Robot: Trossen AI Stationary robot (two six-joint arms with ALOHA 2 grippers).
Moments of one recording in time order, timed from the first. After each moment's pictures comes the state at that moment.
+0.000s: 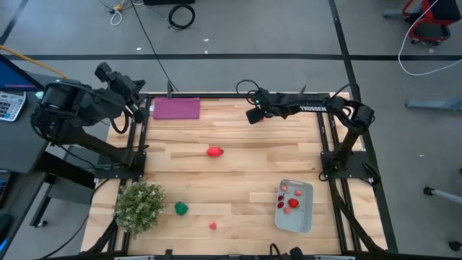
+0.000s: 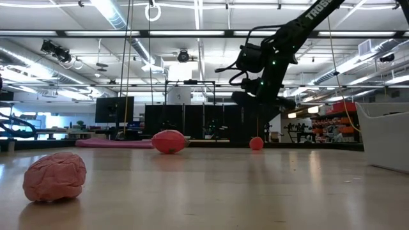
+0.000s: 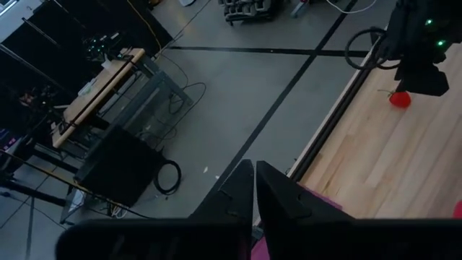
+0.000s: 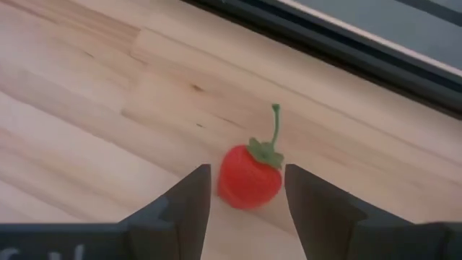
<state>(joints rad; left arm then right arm) -0.13 1.17 1.95 -1.57 -1.03 -0.17 -0.53 1.76 1.12 -0.44 0.28 0.55</state>
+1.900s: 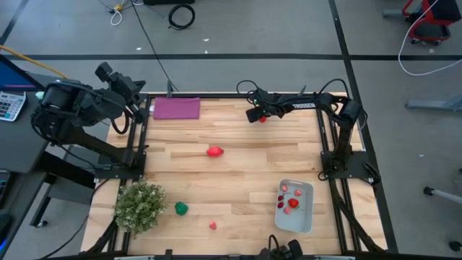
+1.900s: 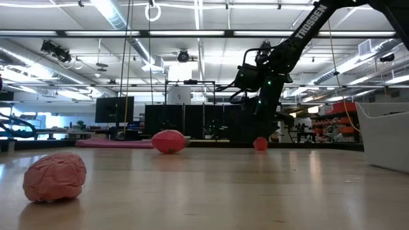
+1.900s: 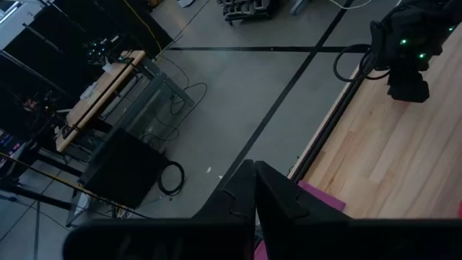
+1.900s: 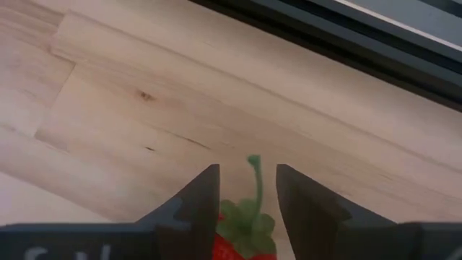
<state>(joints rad) -0.13 1.17 1.94 -1.57 -1.03 -0.15 -0.60 1.90 1.12 -0.33 0.28 0.52</state>
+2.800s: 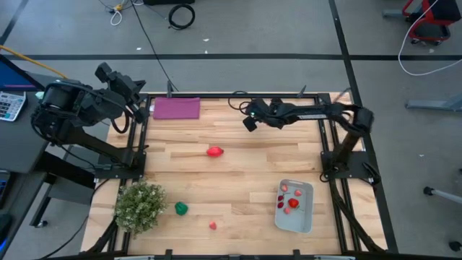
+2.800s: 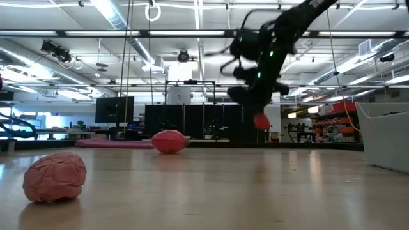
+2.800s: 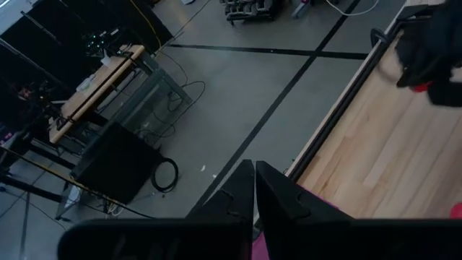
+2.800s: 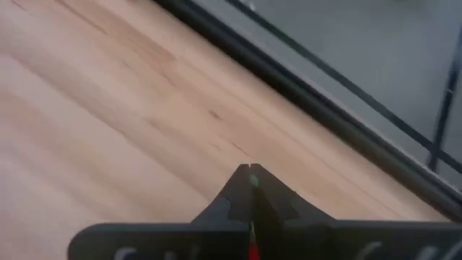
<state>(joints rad) -0.13 1.17 1.94 -1.57 -1.03 -0.20 -0.37 1.73 1.12 -0.41 0.54 0.39</state>
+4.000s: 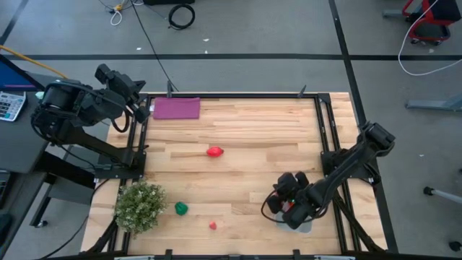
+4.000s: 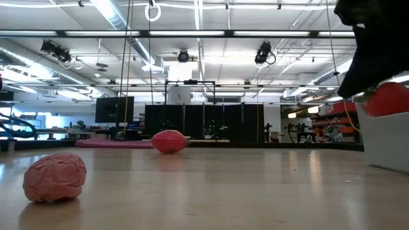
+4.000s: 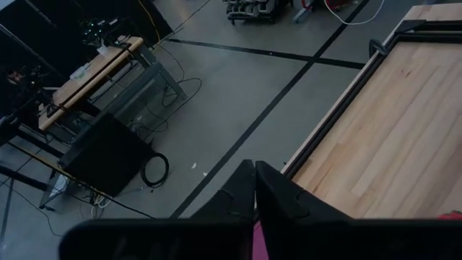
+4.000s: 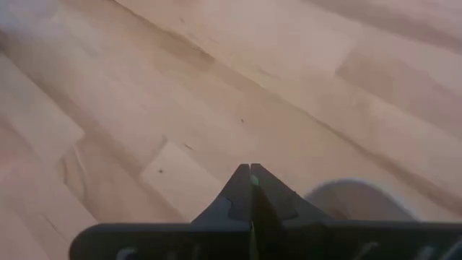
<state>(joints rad) -0.13 1.17 1.94 -1.57 -1.02 -0.28 0.72 1.63 1.02 -0.83 0.71 1.65</state>
